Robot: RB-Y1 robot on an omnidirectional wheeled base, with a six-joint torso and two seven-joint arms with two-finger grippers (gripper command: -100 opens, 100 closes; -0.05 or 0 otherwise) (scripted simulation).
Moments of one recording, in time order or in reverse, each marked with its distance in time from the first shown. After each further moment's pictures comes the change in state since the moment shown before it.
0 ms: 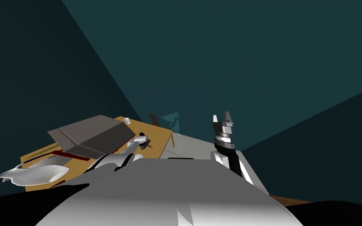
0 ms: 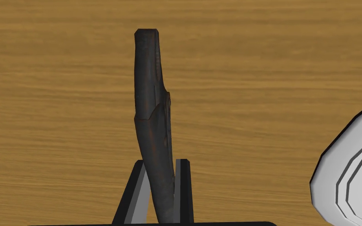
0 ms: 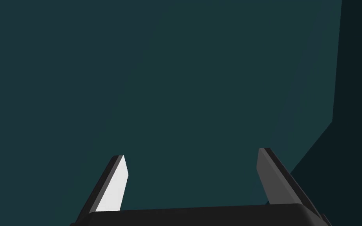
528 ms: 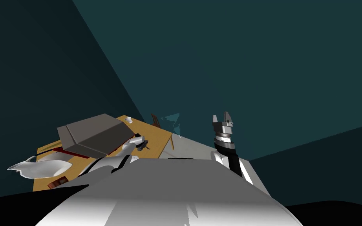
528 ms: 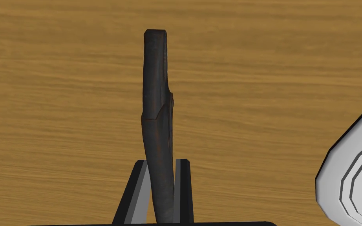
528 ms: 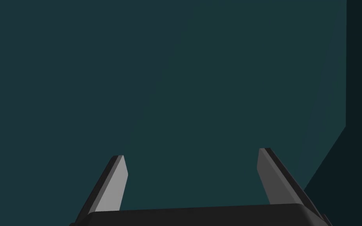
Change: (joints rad) left arm 0.038 0.023 0.096 -0.019 0.033 0.012 -0.154; right arm 0.000 0.000 0.000 0.000 0.000 0.000 0.000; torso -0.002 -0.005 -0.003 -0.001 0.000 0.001
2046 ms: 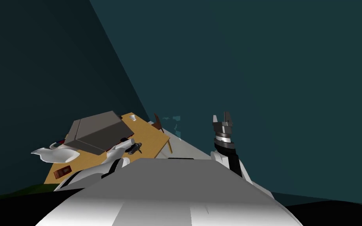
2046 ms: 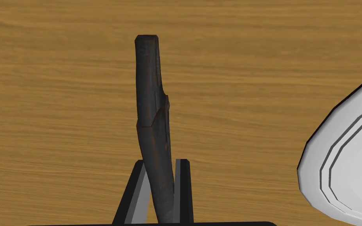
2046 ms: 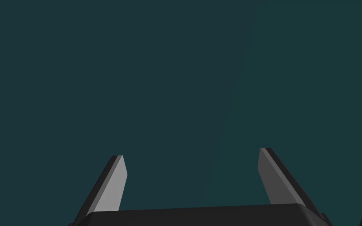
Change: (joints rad) left arm 0.096 0.056 0.239 -0.041 0.084 0.024 -0.444; right arm 0.000 0.000 0.000 0.000 0.000 0.000 0.000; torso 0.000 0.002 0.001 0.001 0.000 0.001
